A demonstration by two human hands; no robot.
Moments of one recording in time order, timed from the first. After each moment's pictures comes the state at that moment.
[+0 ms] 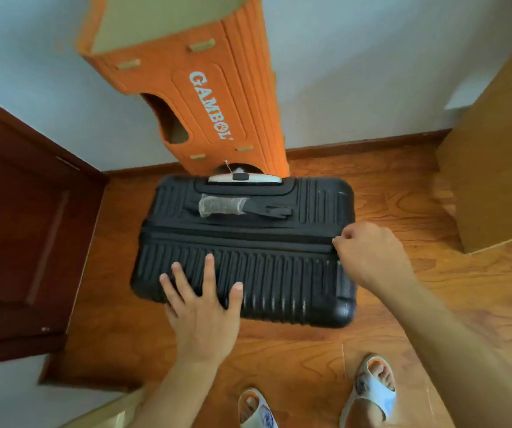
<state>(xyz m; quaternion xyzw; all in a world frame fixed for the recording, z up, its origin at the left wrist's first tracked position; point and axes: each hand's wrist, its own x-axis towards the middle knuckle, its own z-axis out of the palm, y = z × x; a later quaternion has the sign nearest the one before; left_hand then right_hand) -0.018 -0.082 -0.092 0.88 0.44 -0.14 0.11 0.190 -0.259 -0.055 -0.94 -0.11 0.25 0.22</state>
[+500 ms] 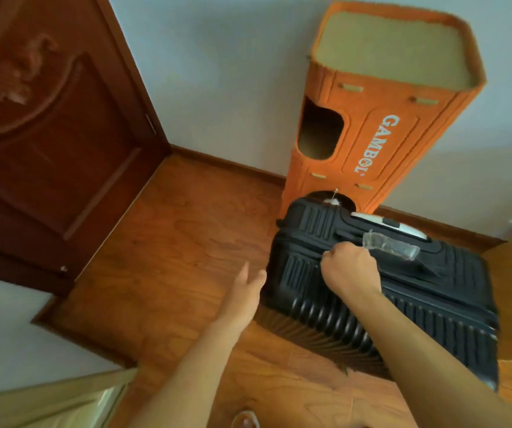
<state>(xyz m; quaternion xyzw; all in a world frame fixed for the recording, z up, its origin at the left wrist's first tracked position) -0.124 0.083 -0.077 0.62 0.49 -0.02 0.62 0.047 -0.011 -0.027 -0.94 -0.25 0.21 0.11</state>
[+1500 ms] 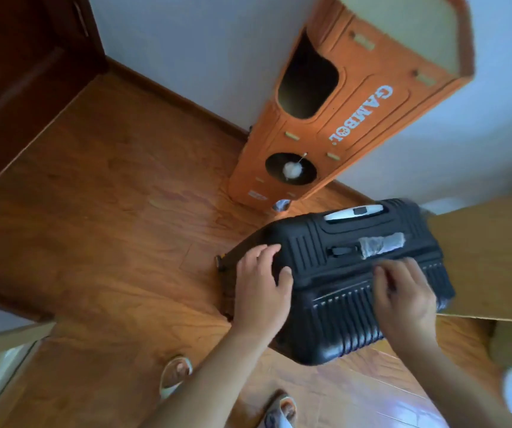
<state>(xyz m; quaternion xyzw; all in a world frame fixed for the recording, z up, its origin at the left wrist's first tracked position) -0.105 0.004 -0.085 0.72 0.39 0.10 0.57 0.043 -0.148 -0.008 -0.92 -0.35 -0.07 0.16</state>
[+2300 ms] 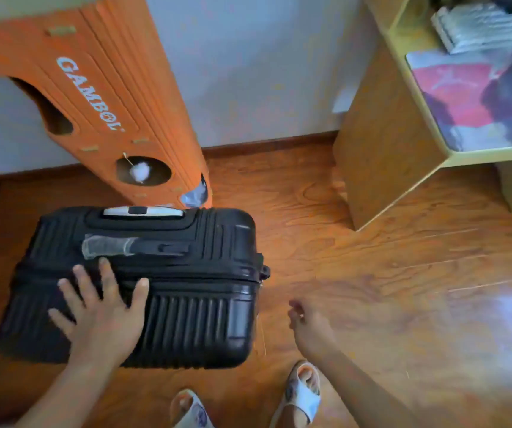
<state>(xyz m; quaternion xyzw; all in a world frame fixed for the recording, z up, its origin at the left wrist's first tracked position) -0.024 -0.152 -0.079 0.87 0.46 -0.16 0.10 0.077 -0.466 -0.189 -0.87 0.02 0.36 0.34</state>
